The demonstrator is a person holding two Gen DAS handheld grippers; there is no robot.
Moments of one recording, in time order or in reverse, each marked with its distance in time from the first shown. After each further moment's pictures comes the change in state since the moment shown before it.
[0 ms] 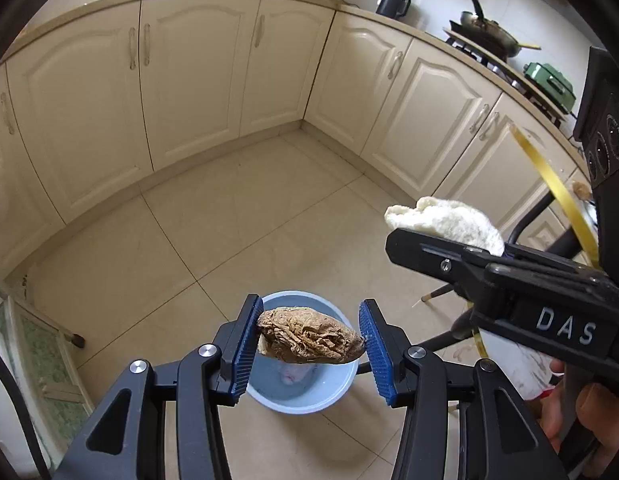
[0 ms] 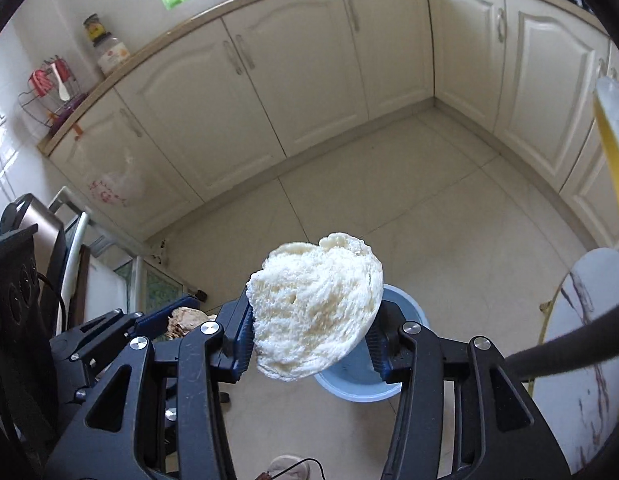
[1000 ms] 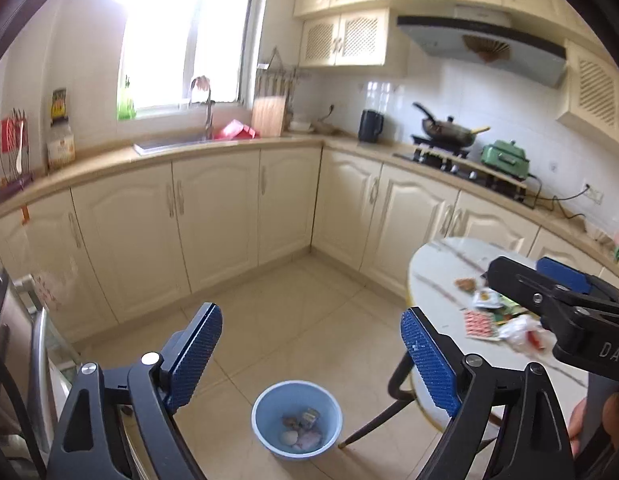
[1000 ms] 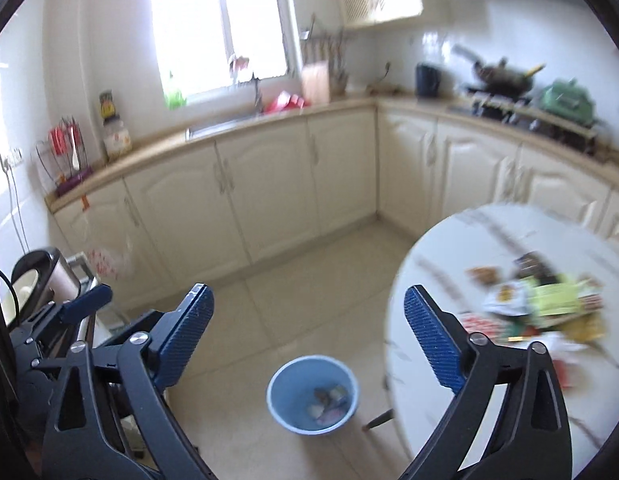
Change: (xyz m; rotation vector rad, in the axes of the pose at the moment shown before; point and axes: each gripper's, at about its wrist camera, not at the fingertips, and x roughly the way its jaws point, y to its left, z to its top) left arm -0.278 -0.161 -0.103 0.099 -0.461 0.104; right arm -0.298 0.033 -0.052 -0.046 -0.483 -0.198
